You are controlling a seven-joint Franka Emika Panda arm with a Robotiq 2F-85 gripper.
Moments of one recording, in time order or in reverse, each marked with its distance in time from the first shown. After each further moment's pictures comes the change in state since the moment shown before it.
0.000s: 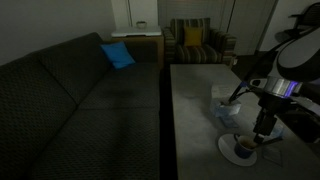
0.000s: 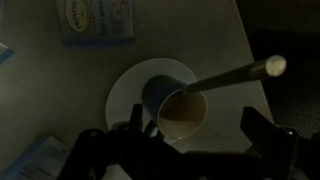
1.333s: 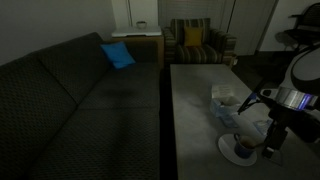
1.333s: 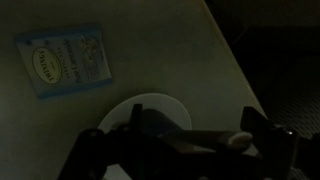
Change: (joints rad) arm -0.034 -0.006 -0.002 -0.122 0.011 0.098 0.071
